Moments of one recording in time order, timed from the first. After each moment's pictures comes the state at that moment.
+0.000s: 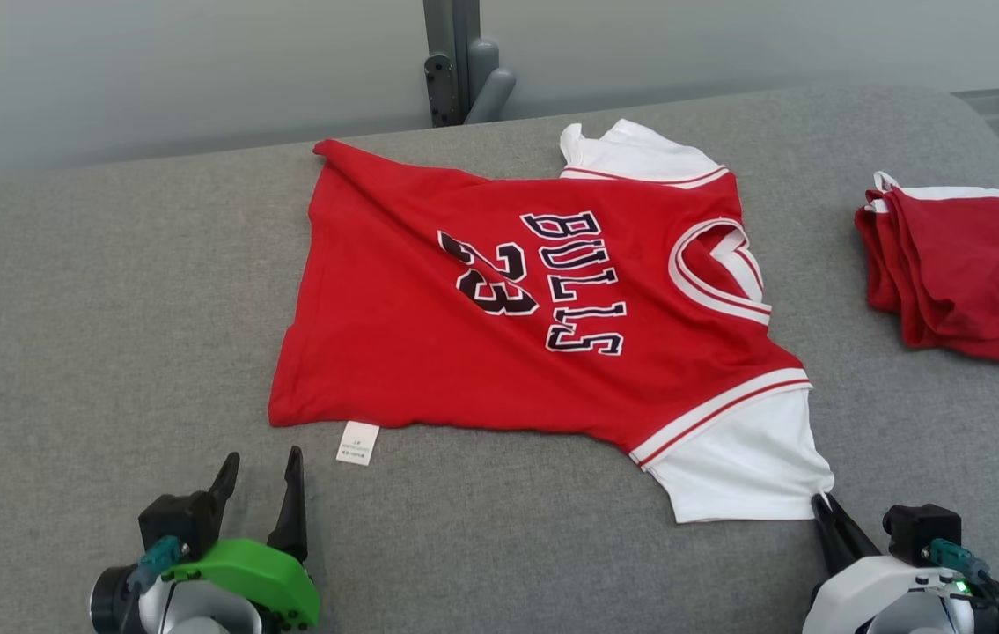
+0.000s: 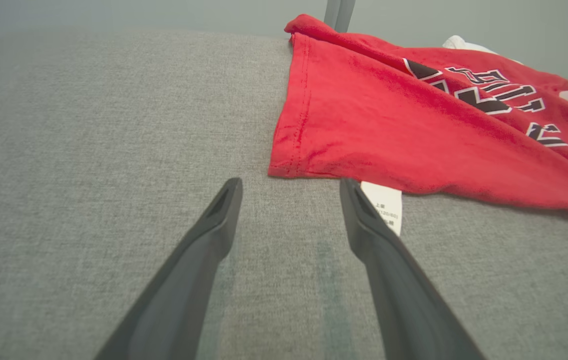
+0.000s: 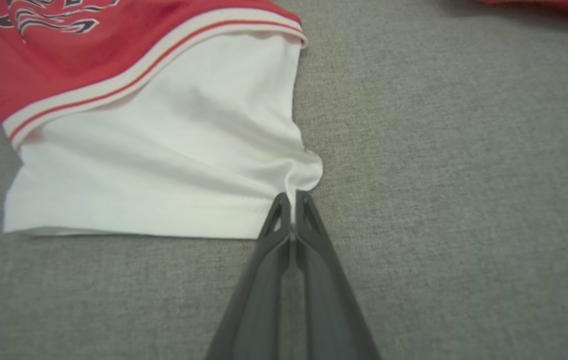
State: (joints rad) left arm -0.15 0.05 -0.06 0.56 -0.23 -0.11 -0.26; right arm -0.13 -0.14 0.07 0.71 0.25 0.13 -0.27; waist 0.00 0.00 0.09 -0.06
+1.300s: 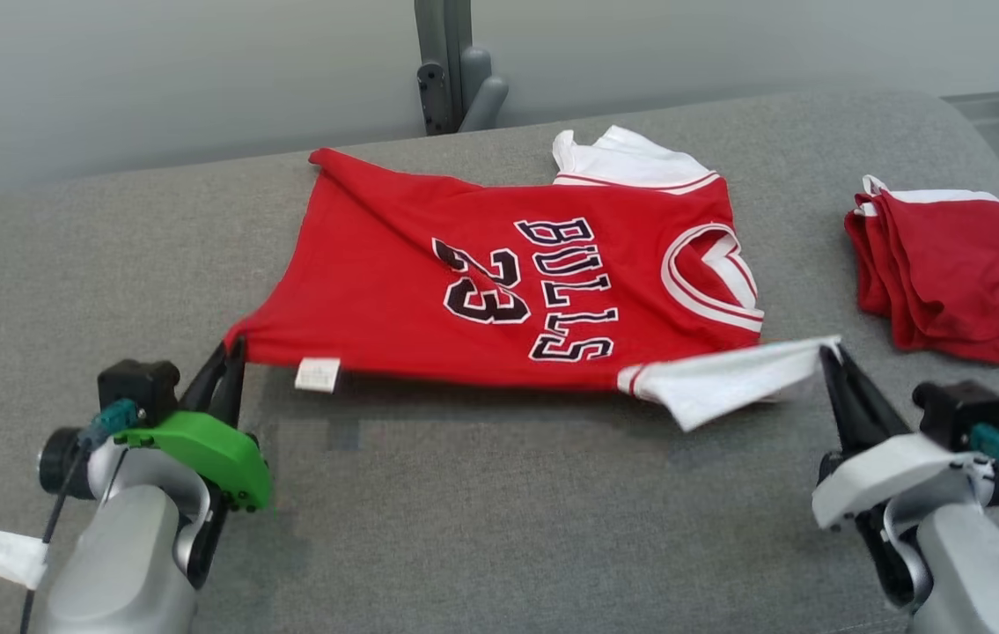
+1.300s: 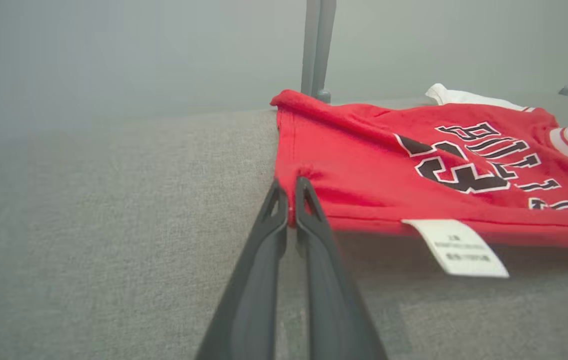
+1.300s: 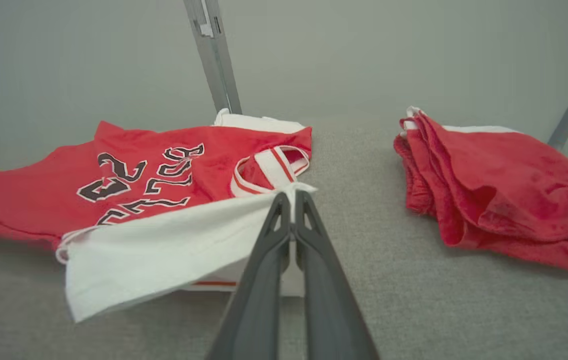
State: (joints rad) left arm -0.50 0.22 -0.32 0.82 -0.43 -0.13 -0.26; right arm -0.23 -0.20 0.11 0.47 0.31 0.13 -0.26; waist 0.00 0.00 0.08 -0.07
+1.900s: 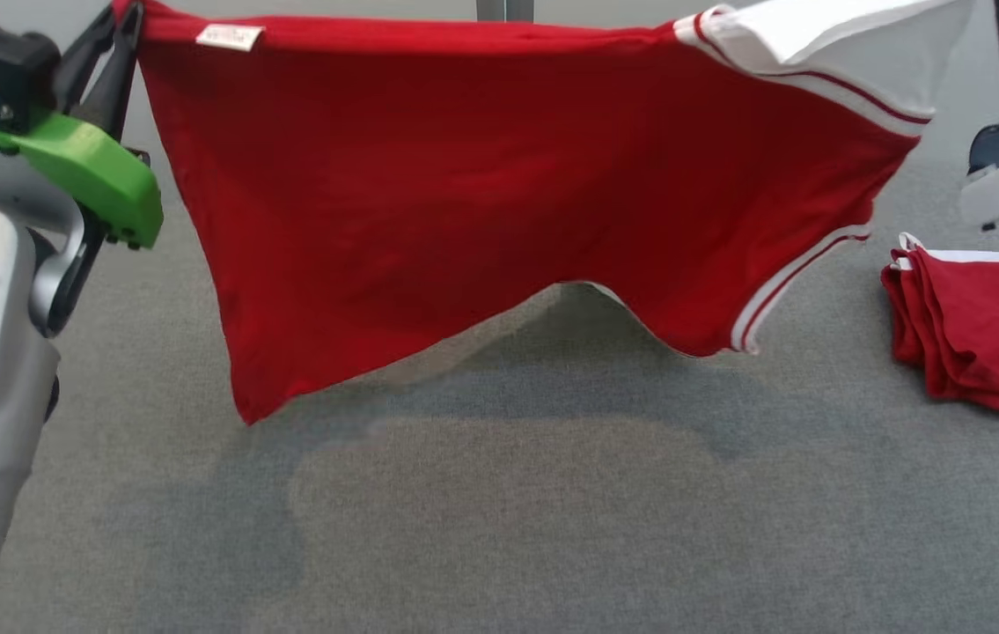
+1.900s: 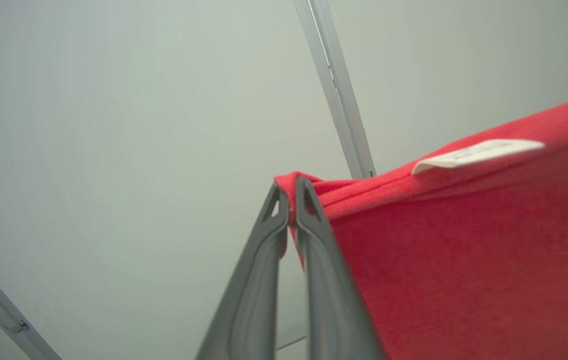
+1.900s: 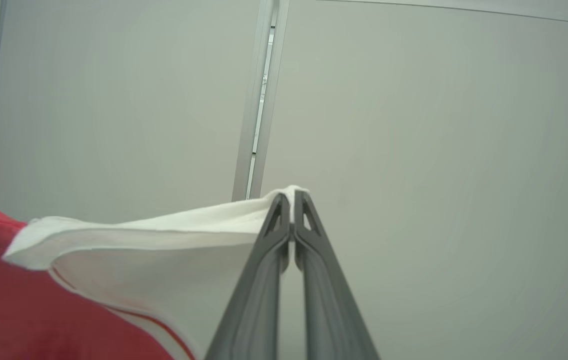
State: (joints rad) left arm -0.88 0.43 -0.42 0.55 -0.38 -0.13 -0.08; right arm -0.64 -0.44 0.10 0.15 0.37 0.13 -0.10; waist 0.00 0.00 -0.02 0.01
